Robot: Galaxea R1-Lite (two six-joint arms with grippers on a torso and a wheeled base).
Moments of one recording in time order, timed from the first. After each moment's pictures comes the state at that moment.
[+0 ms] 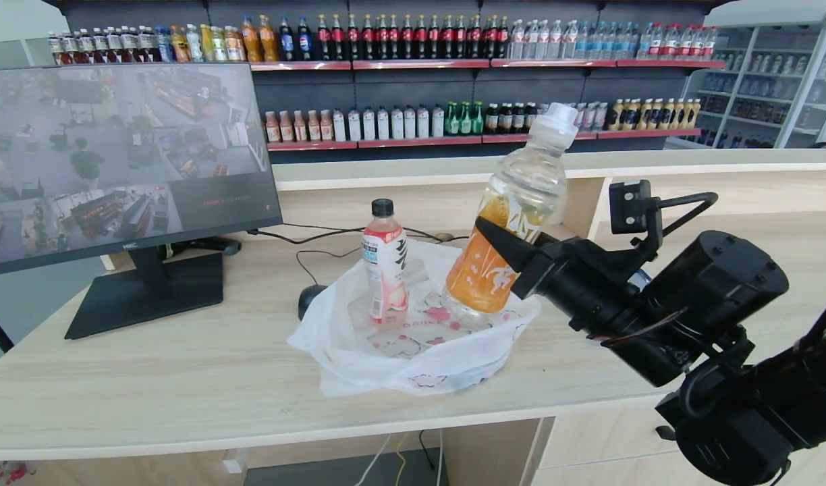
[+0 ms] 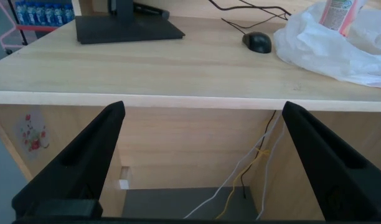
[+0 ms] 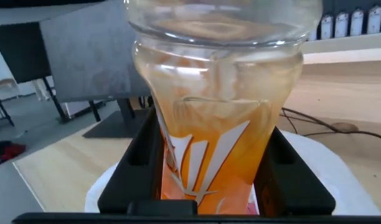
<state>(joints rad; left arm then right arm) 0.00 0.00 0.00 0.00 0.00 0.00 0.59 1.90 -0.67 -1.57 0.12 0.29</state>
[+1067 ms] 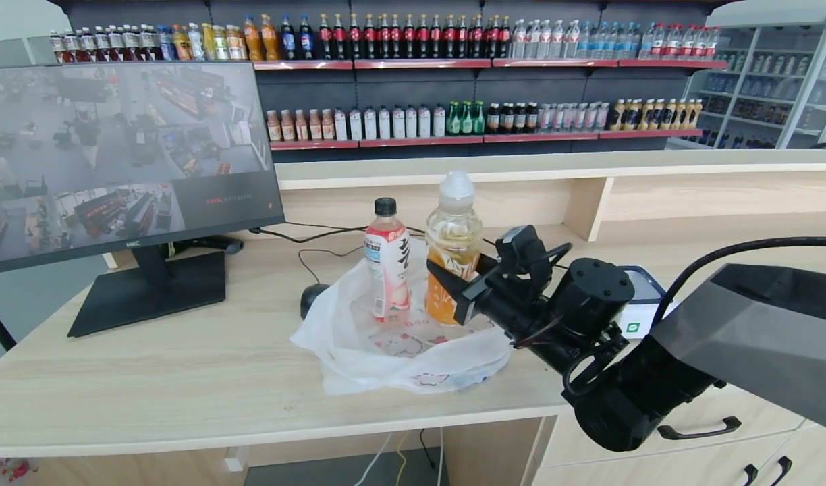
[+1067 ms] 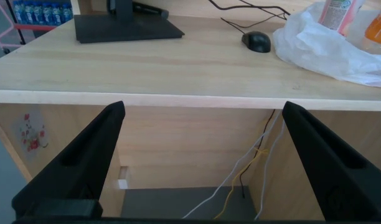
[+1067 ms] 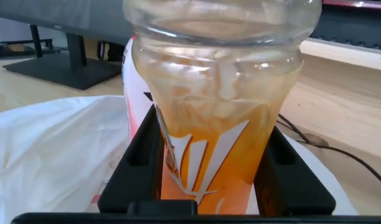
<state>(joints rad) 0.00 0.00 0.00 0.00 0.00 0.00 0.57 2.20 -0.88 -1.57 0.17 -0.11</state>
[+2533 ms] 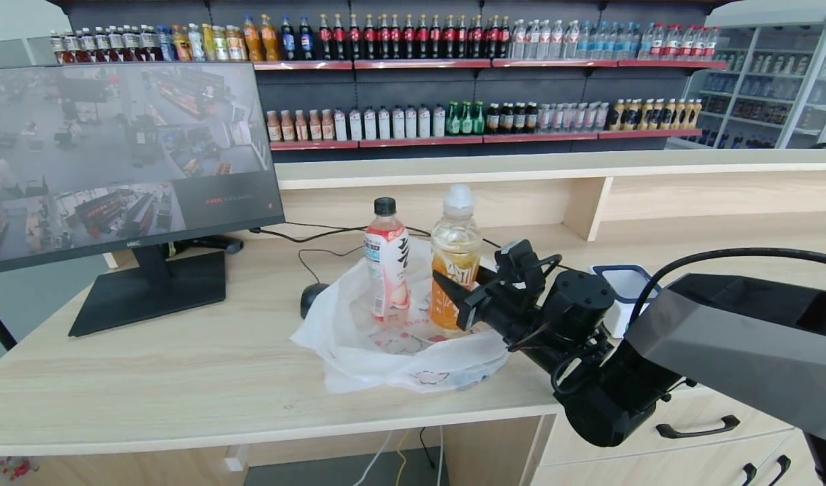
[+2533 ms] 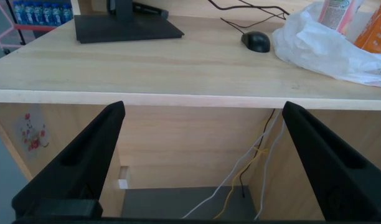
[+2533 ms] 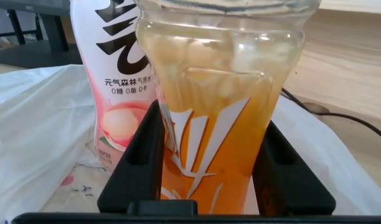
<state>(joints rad) 0.00 0.00 0.00 0.00 0.00 0.00 0.53 2.30 -0.92 -1.57 0.16 -0.05</state>
